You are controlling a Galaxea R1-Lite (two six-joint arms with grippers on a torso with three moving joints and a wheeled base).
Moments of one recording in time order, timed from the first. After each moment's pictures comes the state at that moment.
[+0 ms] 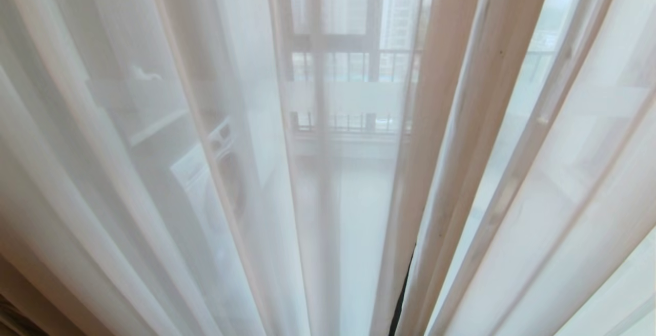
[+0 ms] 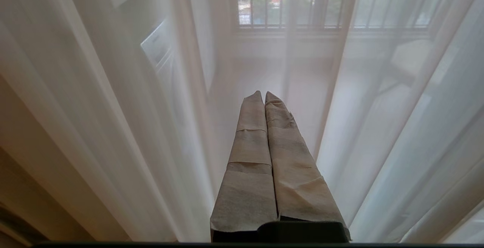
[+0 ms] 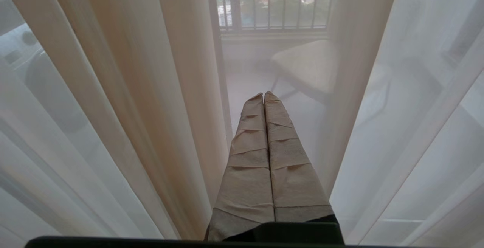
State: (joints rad) left arm 0.00 0.00 0.00 0.00 -0.01 0.03; right arm 0.00 0.00 0.00 -0.01 -0.04 0.05
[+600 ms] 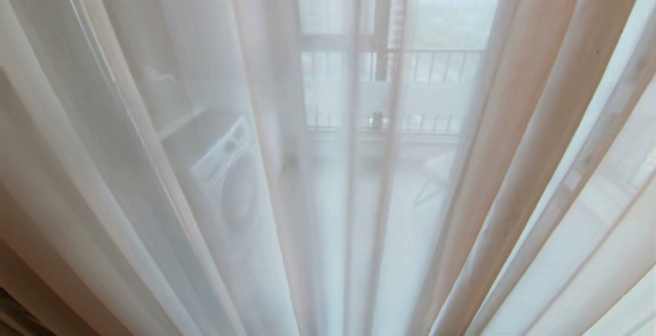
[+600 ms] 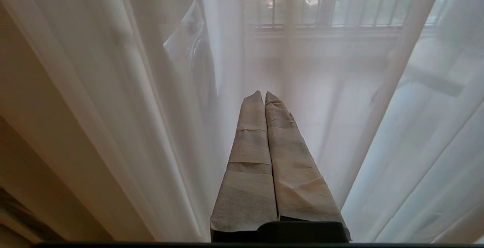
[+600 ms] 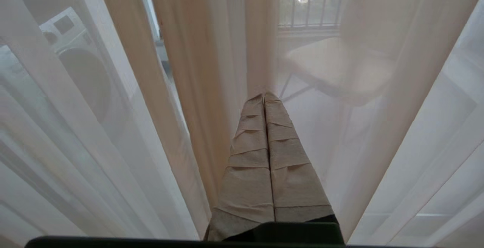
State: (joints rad) left arm 0.00 0.00 0.00 0.00 -0.02 0.03; right arm 0.00 0.00 0.00 -0.01 -0.04 0.06
